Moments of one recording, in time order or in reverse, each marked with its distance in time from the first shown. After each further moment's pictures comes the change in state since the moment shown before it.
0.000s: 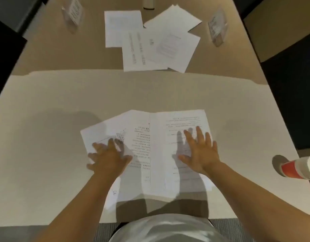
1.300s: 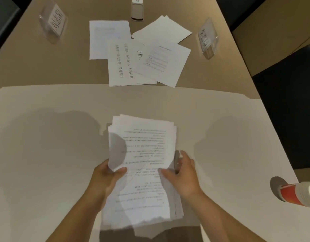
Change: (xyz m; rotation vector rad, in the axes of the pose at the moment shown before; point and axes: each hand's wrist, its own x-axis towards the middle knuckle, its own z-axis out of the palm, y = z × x) left_hand 0.015 0.039 -0.015 -1.083 -0.296 0.113; right_hand 0.025 -0.027 0.005 1.141 0.171 0.146
